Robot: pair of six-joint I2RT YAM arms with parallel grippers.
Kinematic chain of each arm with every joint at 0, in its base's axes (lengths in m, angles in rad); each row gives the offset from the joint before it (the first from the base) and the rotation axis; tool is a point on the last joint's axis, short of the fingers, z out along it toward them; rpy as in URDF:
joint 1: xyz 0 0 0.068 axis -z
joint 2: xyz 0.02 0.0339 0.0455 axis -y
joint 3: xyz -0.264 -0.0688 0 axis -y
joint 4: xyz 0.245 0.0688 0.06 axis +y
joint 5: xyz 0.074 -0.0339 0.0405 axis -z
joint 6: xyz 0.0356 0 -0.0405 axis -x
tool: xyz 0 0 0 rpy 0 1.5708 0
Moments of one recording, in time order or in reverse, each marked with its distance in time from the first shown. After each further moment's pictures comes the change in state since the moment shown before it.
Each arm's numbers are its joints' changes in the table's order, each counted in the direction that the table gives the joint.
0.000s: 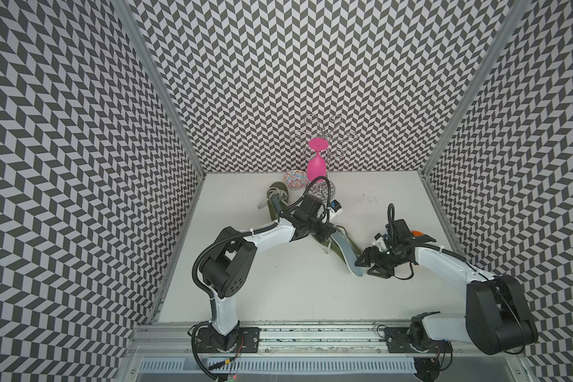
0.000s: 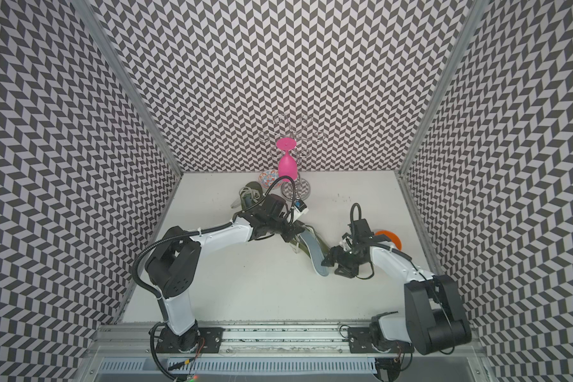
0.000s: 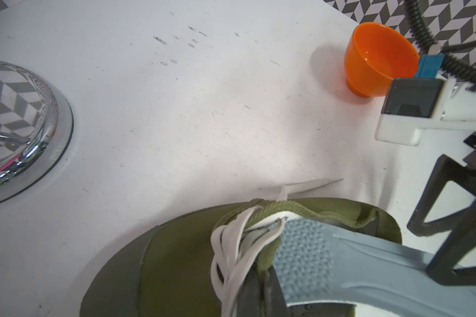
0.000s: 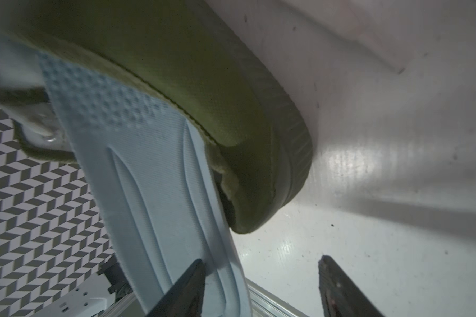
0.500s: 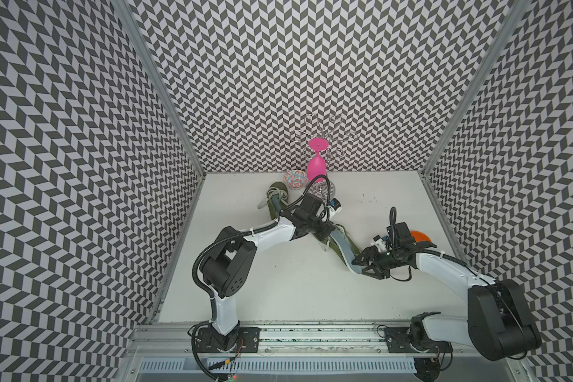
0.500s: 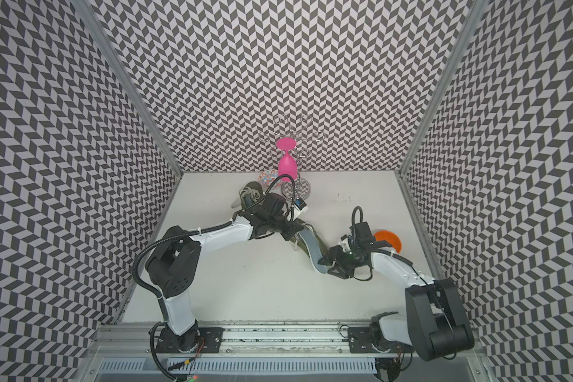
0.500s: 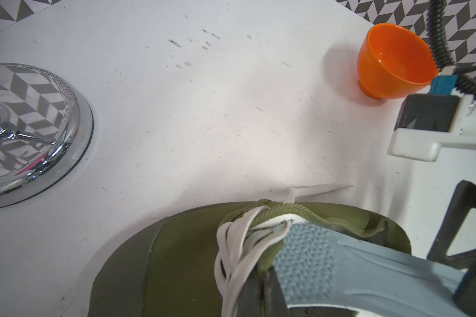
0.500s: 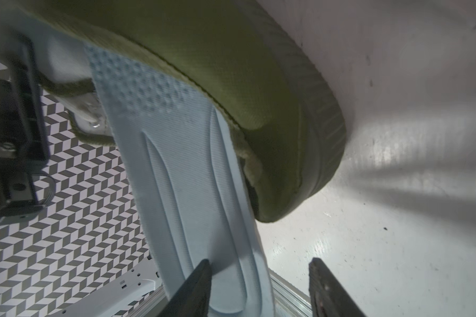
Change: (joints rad) left arm 0.002 -0.008 0.027 0.015 -0.034 0.000; right arm 0.000 0.034 -0.077 -0.138 -0.117 -0.165
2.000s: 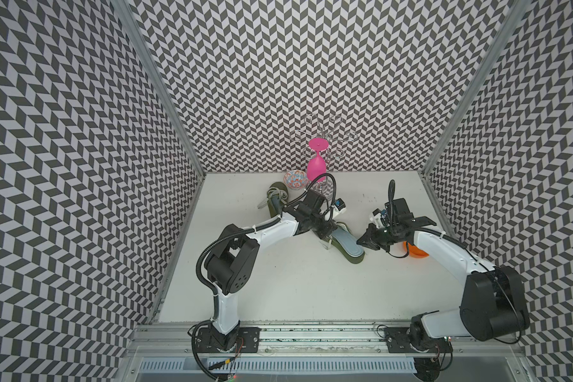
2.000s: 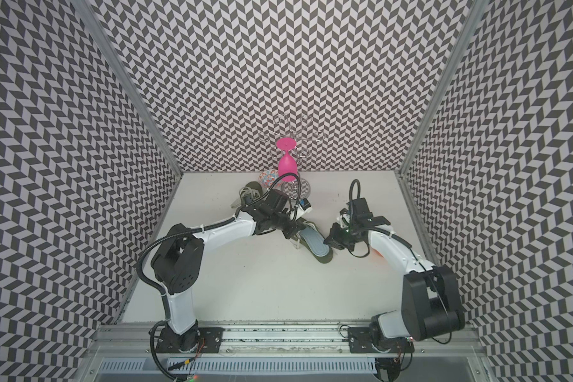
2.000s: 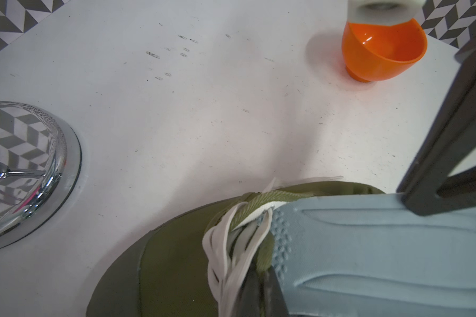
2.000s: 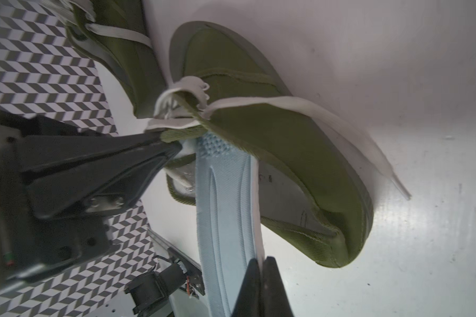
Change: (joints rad) left arm 0.005 -0.039 0.092 0.100 0.039 -0.135; right arm 0.003 -0.130 0.334 0.140 0.211 0.224
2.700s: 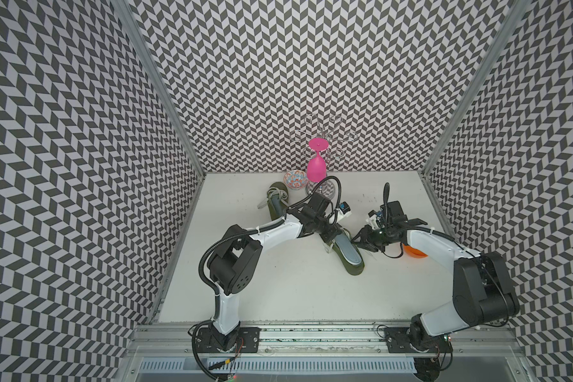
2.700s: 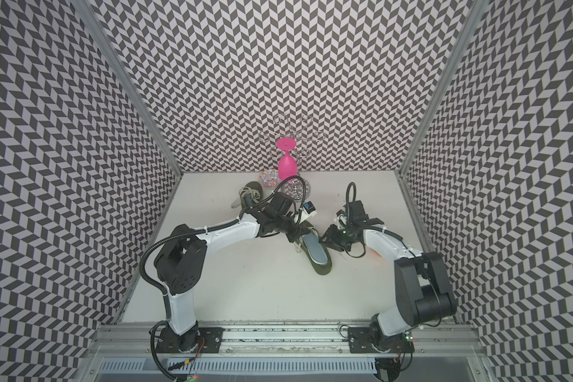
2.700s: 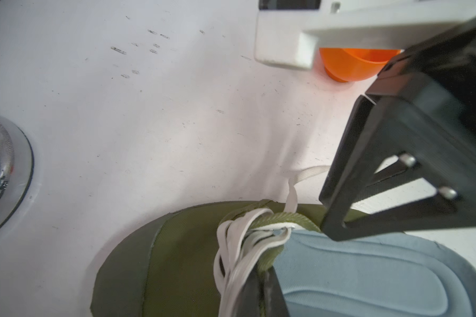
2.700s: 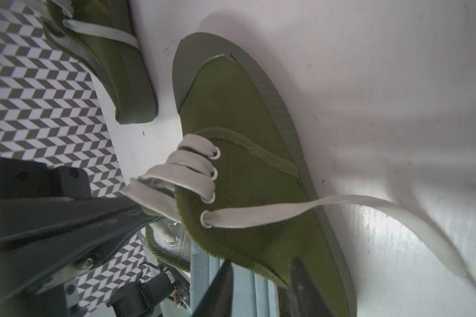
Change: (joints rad) left arm 0.035 -0.014 0.010 0.010 0.015 0.030; right arm -0.011 -0.079 -0.054 -0.148 -0.032 -0.001
